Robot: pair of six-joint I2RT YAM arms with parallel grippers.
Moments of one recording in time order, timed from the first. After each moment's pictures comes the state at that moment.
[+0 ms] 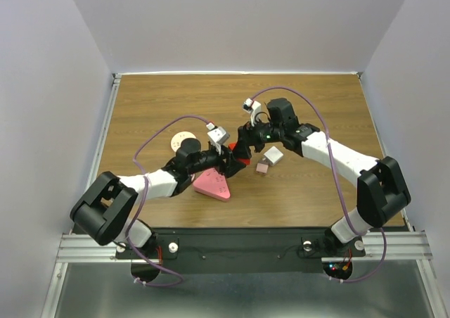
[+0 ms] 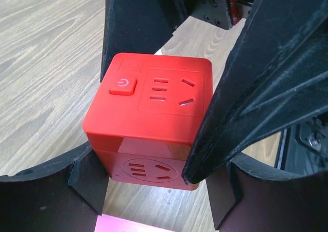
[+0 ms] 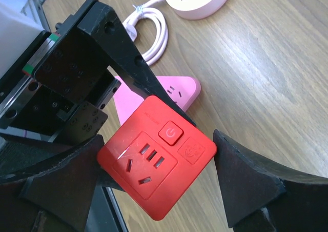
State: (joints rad) left arm -0.64 1.42 0.52 0.69 0.49 -0.24; right arm 0.57 1.55 1.11 -0.16 -0.66 0.17
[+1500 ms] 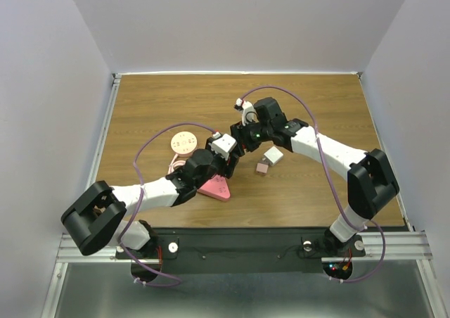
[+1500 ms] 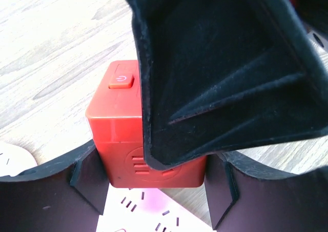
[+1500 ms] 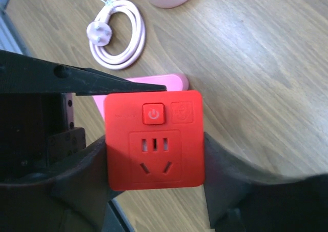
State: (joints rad) left arm -0.85 1.31 0.51 0.52 -0.16 -0.02; right arm 0.64 1.64 1.23 -0.30 -0.49 0.23
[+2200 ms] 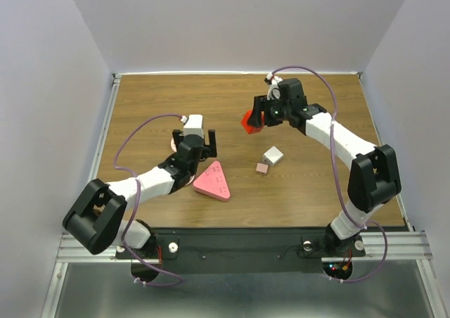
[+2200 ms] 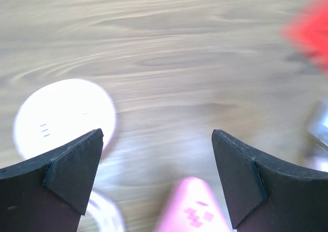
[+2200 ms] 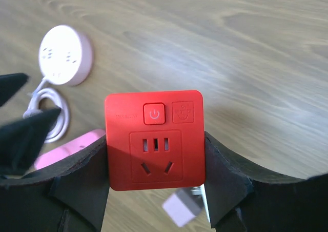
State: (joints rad) left arm -0.70 1.32 0.58 0.37 -0.47 -0.29; right arm 0.45 1.68 1.33 -0.30 -0.31 0.27
